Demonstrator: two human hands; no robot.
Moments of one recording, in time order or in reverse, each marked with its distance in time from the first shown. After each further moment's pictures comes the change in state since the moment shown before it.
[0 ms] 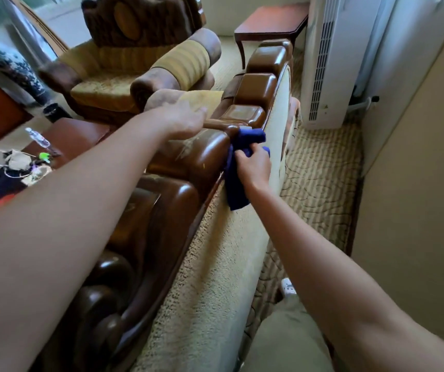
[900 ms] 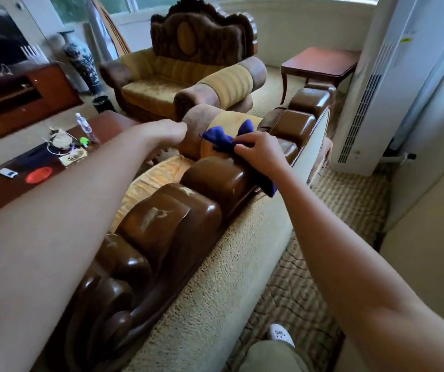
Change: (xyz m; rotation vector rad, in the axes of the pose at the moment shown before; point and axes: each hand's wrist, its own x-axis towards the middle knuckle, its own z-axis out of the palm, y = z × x) left_hand -0.007 -0.074 -0.018 -0.576 -0.098 -0.376; right_hand 0.041 -0.084 0.006 -0.563 -0.424 -0.573
